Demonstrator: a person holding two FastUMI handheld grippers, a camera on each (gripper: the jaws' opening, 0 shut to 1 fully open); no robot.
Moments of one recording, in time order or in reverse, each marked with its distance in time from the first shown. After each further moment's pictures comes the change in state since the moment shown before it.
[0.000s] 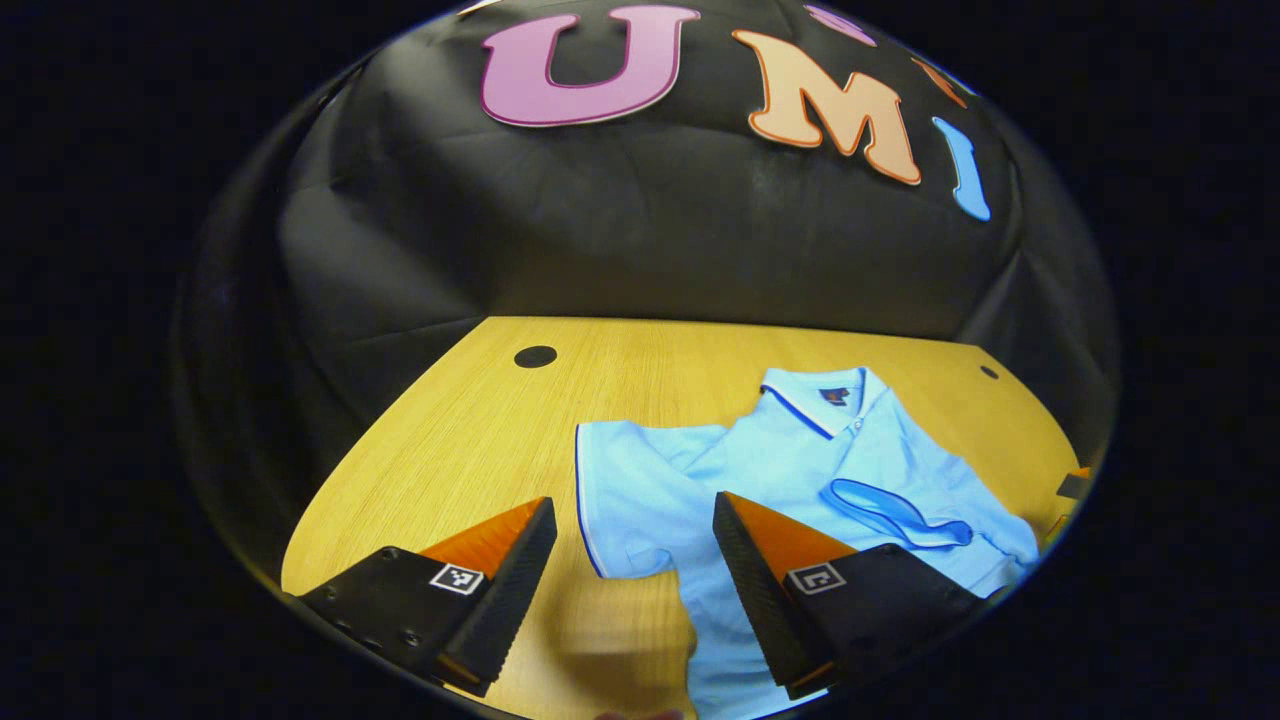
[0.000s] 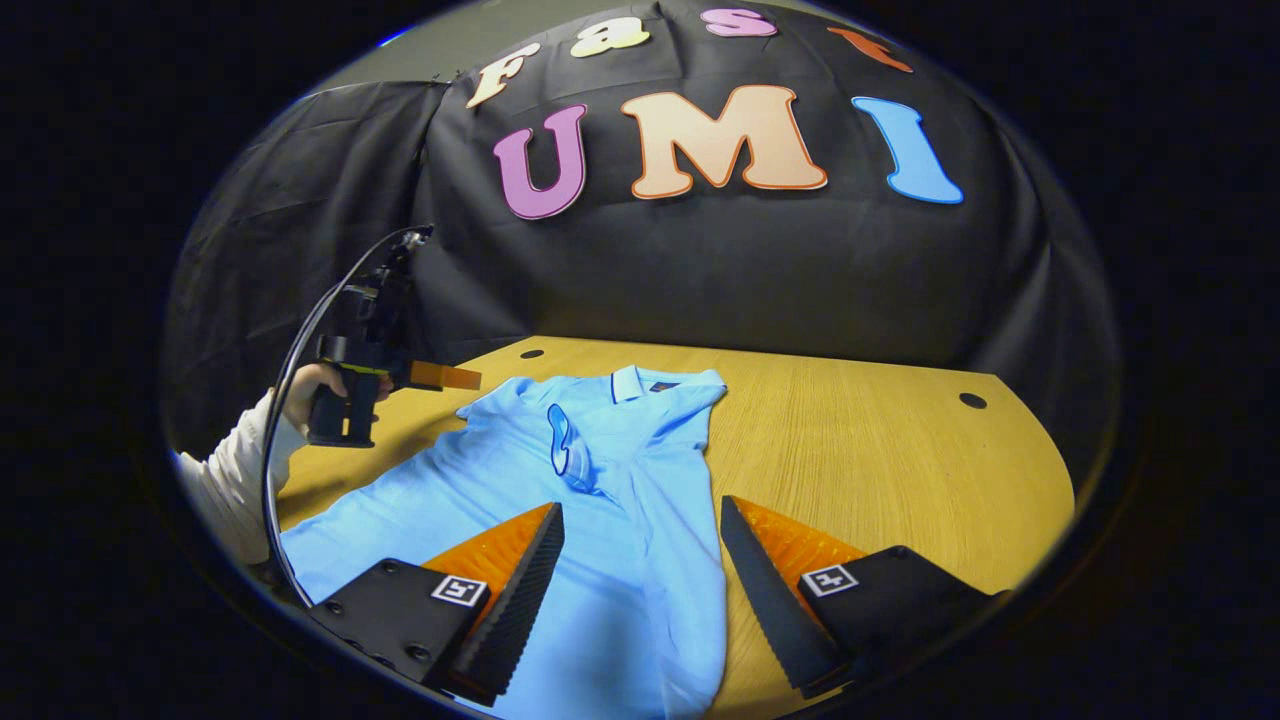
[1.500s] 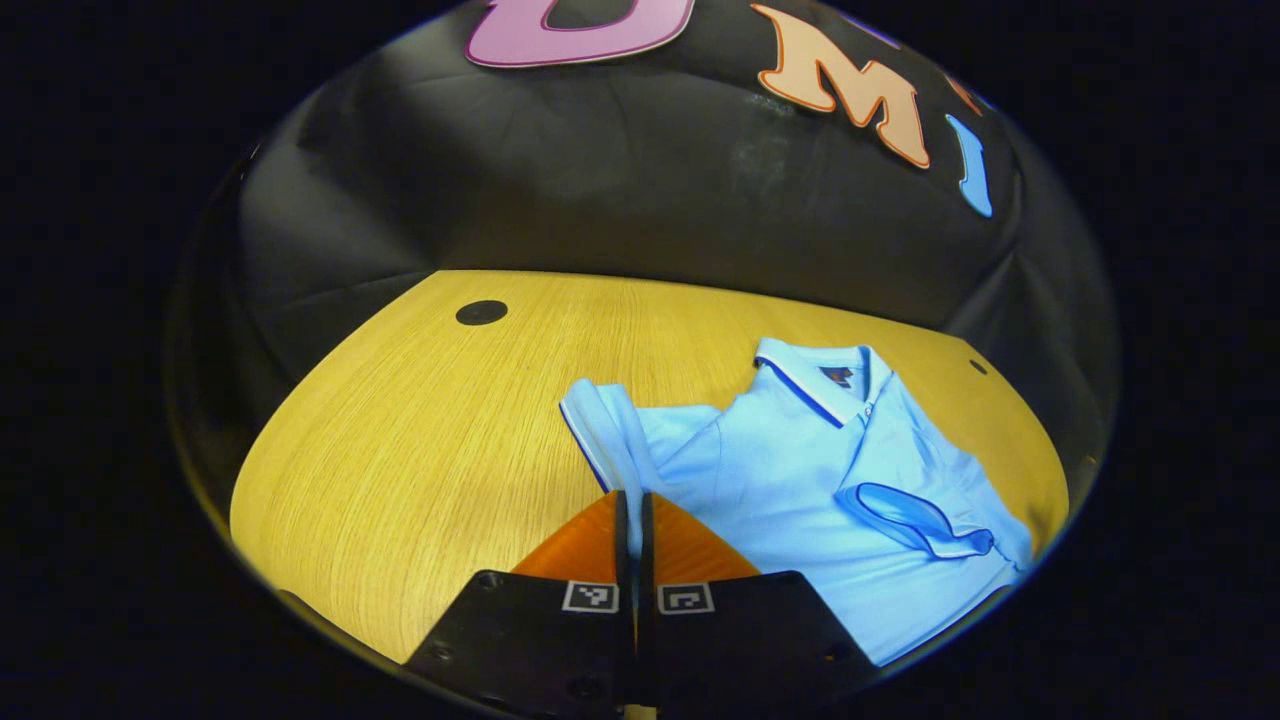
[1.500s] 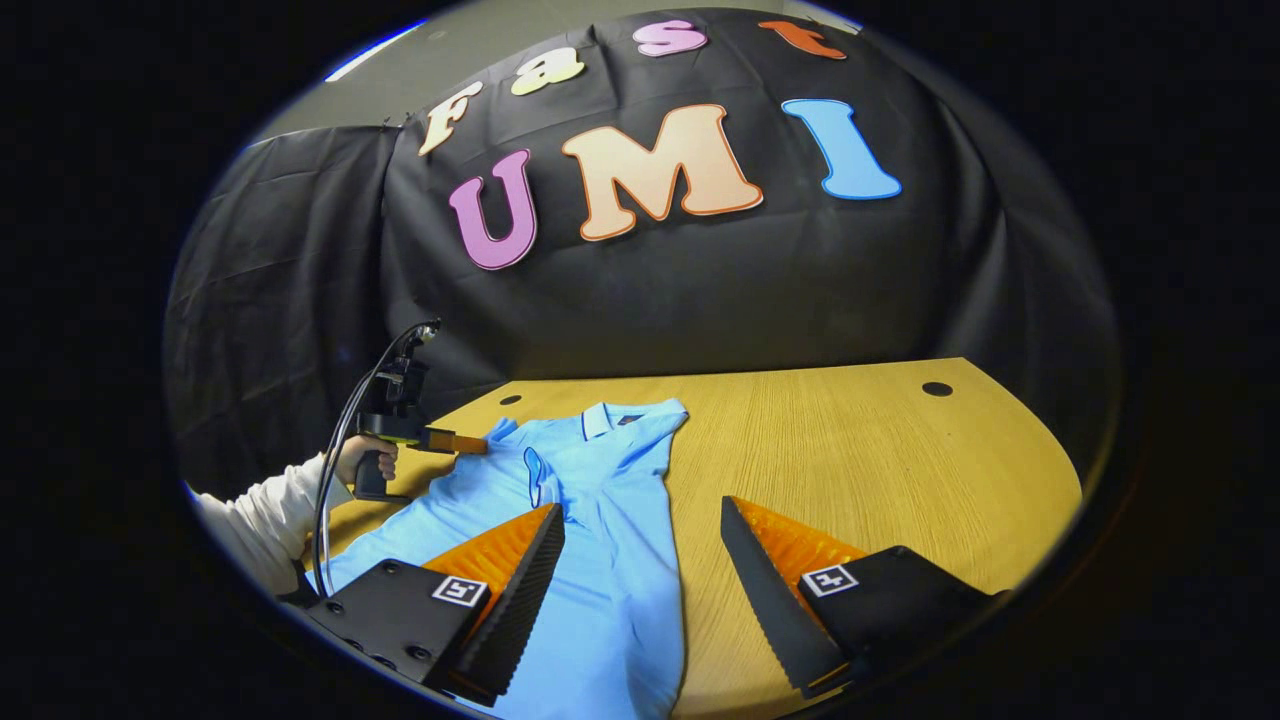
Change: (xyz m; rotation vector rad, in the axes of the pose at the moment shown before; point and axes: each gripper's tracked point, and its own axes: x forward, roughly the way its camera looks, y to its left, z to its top) left arm 0.035 -0.021 -0.015 -0.102 0.036 -0.154; right arm -0.030 -0.032 0.030 0.138 -0.098 -0.048
